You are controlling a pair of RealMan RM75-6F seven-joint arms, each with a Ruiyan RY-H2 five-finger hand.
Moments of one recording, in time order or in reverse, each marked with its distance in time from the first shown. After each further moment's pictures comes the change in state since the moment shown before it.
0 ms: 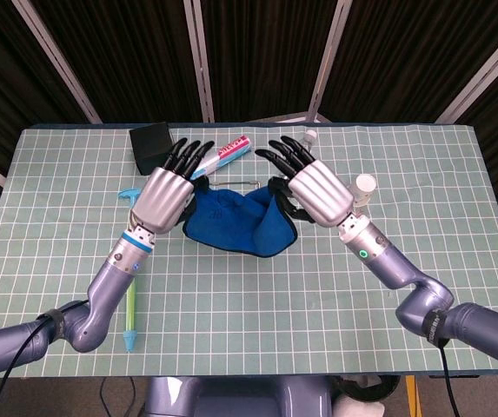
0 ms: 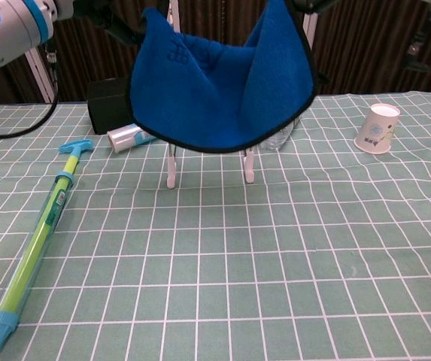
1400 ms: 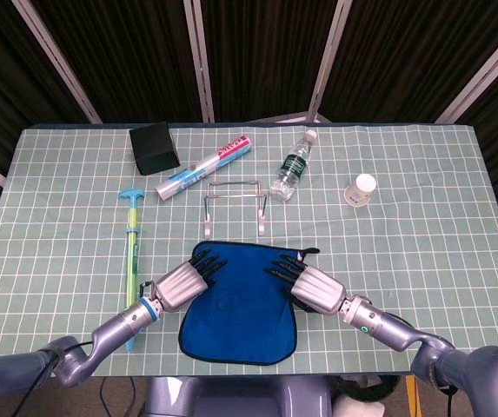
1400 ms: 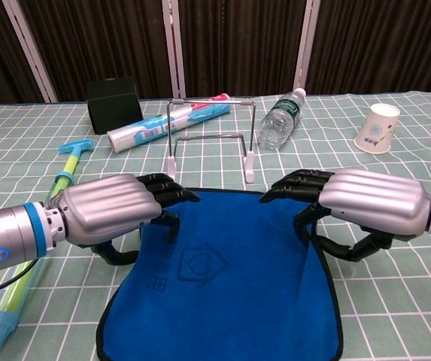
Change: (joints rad) left arm 0.084 -0.181 0.440 0.279 0.322 -0.168 -0.087; right arm -0.220 -0.379 -0.438 0.484 -0.335 0.170 0.103
